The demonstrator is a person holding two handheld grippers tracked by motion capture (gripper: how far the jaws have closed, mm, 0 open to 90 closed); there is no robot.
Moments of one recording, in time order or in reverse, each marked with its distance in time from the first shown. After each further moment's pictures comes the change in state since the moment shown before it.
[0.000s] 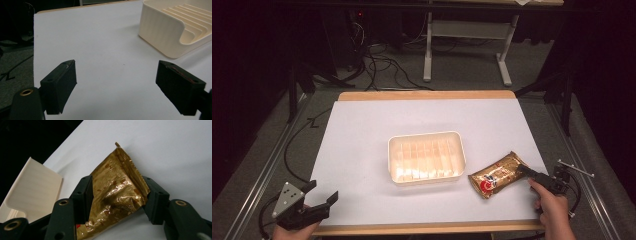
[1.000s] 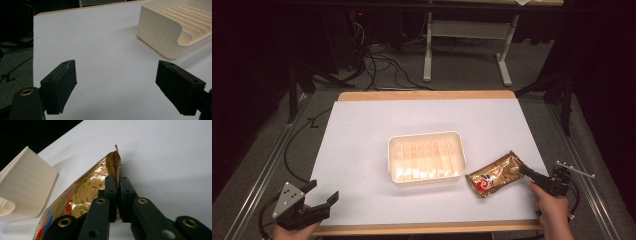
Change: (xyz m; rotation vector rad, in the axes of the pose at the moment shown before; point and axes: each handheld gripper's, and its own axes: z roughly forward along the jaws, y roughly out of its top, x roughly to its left) left arm -0.002 0.001 0.000 -0.008 -0.002 0.007; right arm 0.015 -0.005 -0.006 -0.038 -0.050 -0.153
